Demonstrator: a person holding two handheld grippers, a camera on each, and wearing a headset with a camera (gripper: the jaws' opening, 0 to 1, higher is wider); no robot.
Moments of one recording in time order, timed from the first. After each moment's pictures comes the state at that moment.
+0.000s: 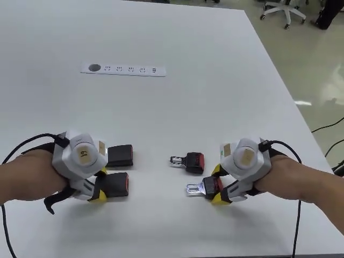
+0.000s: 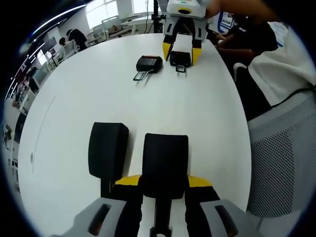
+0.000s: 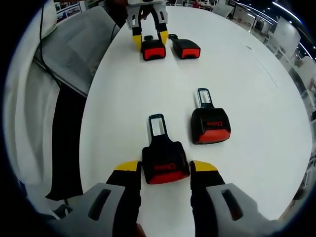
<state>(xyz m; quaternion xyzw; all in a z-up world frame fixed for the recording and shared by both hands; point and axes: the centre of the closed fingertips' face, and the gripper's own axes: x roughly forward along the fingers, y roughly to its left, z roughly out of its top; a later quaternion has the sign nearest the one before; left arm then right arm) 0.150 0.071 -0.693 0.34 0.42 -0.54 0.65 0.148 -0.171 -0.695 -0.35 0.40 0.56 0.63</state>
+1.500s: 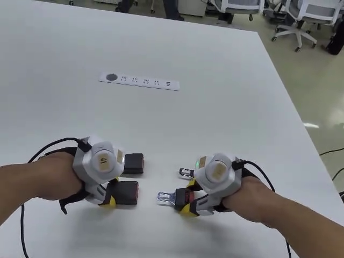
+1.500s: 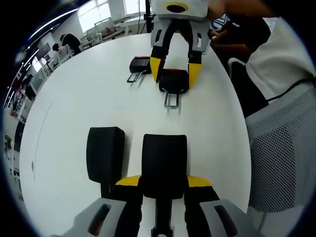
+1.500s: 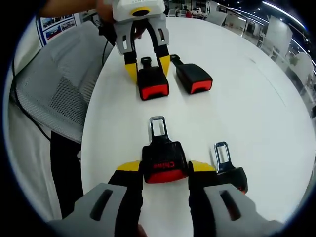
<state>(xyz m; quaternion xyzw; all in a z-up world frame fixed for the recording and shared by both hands) 0.144 0.066 -0.693 0.36 0.41 -0.55 0.63 0.143 -0.069 -0.691 -0.30 0.38 0.57 0.67</state>
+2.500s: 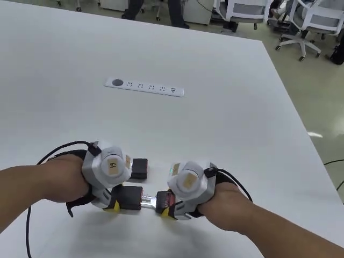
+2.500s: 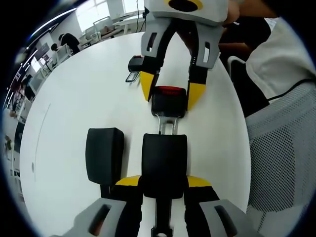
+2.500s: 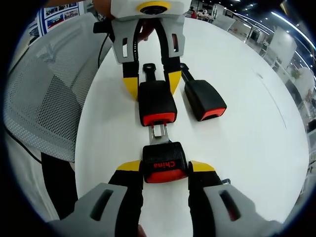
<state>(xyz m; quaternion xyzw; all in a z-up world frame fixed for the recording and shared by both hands) 0.145 0.066 -0.693 0.37 0.41 -0.55 0.63 0.149 -0.021 -0.691 -0.35 0.35 0.56 0.66</state>
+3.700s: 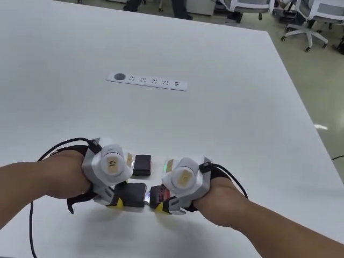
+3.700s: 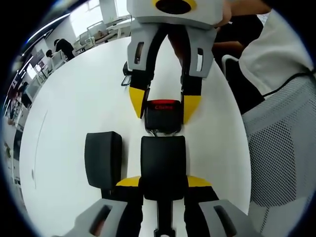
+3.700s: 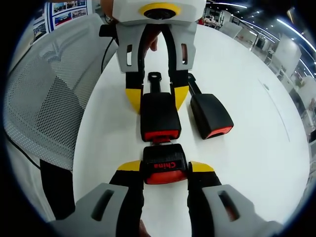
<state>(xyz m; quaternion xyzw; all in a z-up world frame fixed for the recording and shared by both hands) 0.143 0.063 -0.693 0.37 0.40 -0.57 0.62 0.147 0.001 -0.689 -0.34 0.33 0.59 0.65</state>
